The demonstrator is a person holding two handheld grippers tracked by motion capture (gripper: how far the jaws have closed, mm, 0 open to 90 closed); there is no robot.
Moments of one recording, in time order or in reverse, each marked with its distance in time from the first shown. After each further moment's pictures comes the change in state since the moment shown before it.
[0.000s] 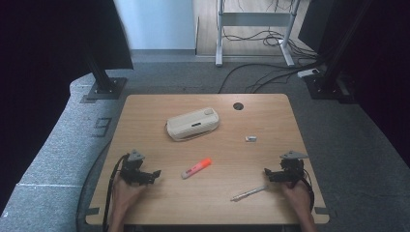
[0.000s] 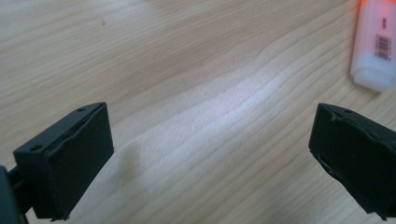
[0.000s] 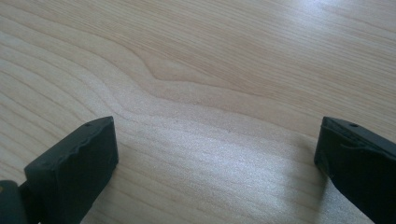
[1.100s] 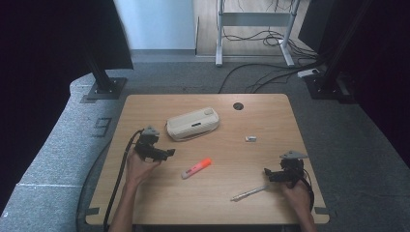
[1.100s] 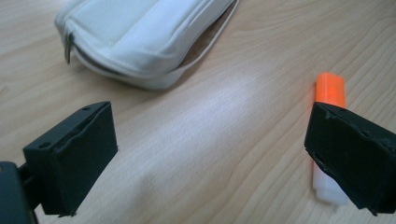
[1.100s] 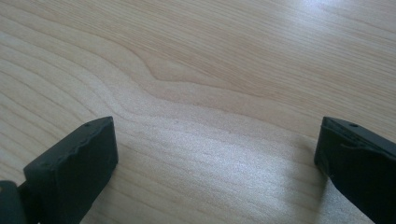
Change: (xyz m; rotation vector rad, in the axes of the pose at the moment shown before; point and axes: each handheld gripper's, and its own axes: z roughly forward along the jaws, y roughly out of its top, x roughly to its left) left arm 0.002 0.089 0.023 -0.034 -0.117 0.051; right arm 0.000 0.000 0.000 0.001 0.001 -0.001
